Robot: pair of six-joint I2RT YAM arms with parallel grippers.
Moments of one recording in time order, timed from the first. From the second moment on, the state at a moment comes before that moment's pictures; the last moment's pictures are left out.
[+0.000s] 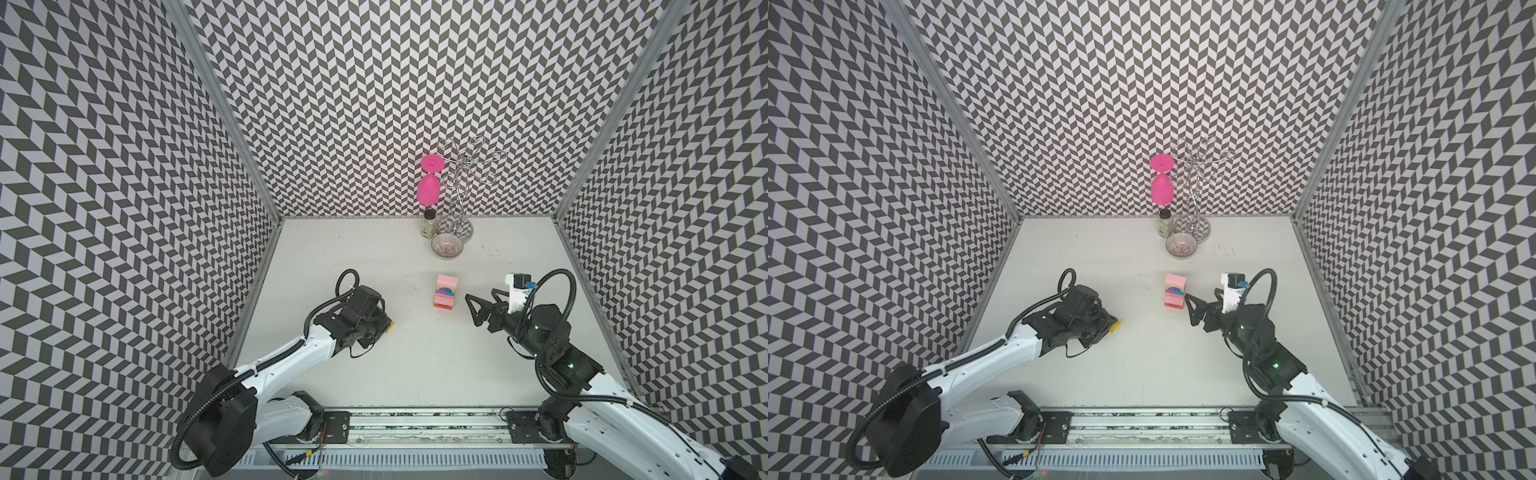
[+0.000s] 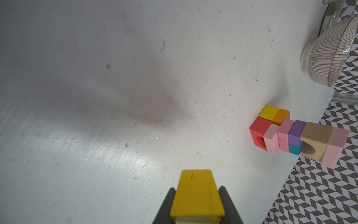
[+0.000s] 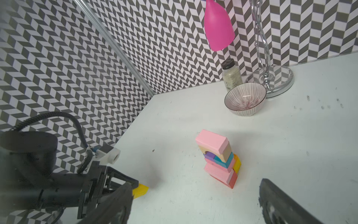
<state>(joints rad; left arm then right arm) -0.62 1.21 0.68 -0.40 0.10 -1.35 0.58 0.68 0.42 0.04 0.02 0.49</state>
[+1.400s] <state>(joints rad) -0.49 1.38 0.83 -0.60 0.07 -1.25 0.74 0.92 0.47 0.06 -0.02 0.42</state>
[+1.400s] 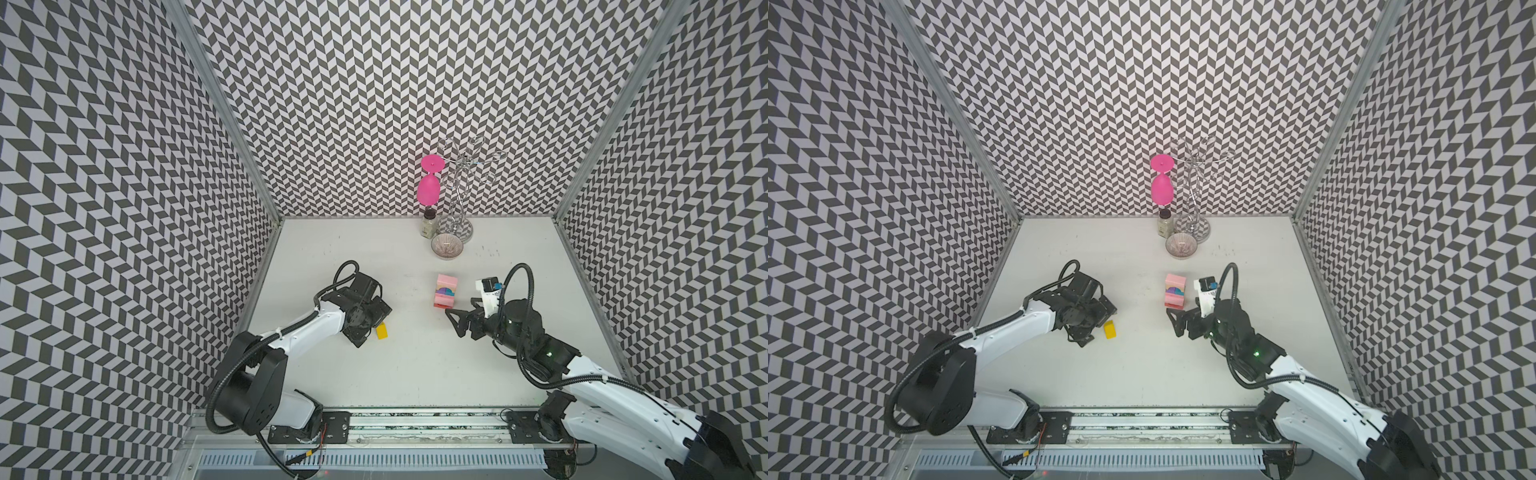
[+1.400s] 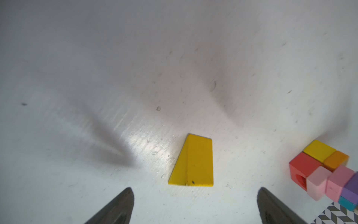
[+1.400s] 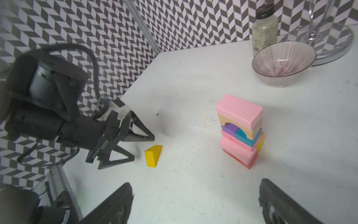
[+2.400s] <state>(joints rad) -0.34 0.55 0.30 -0.11 -0.27 -0.96 1.14 2.07 1.32 -0.15 0.37 0.48</state>
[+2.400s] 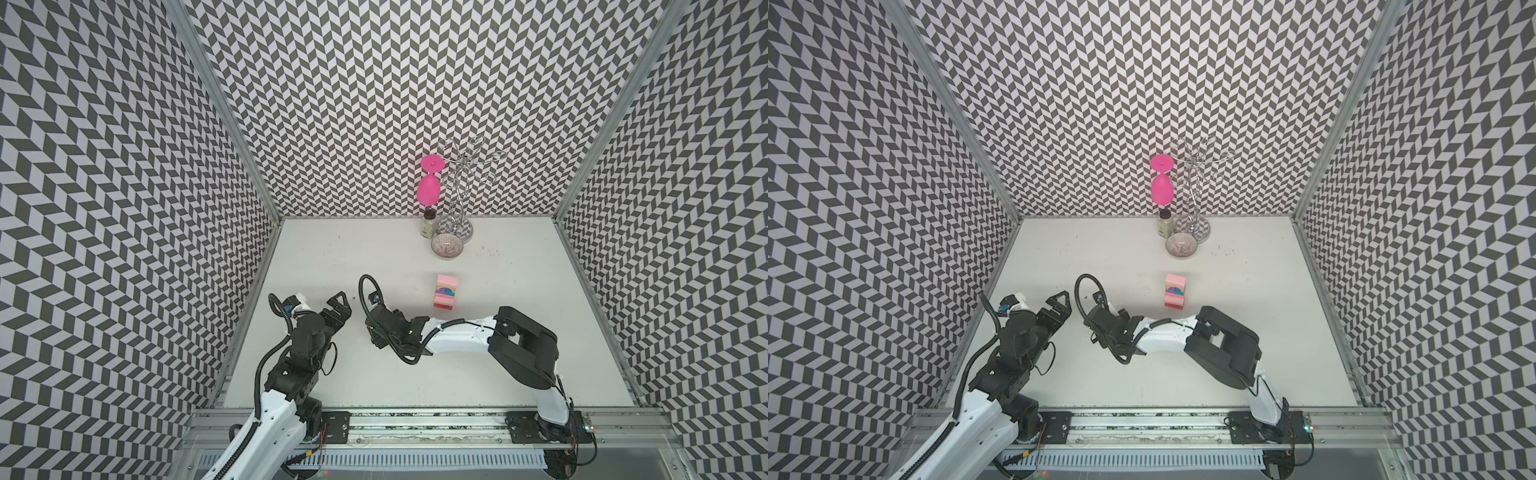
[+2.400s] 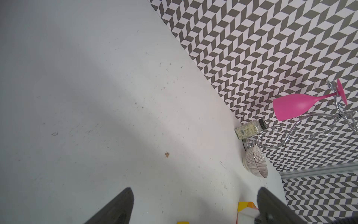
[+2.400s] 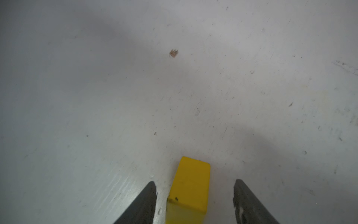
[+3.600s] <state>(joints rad) -0.32 0.58 0.30 -0.10 -0.27 -0.95 1.14 2.09 1.35 -0.15 0.32 0.47</state>
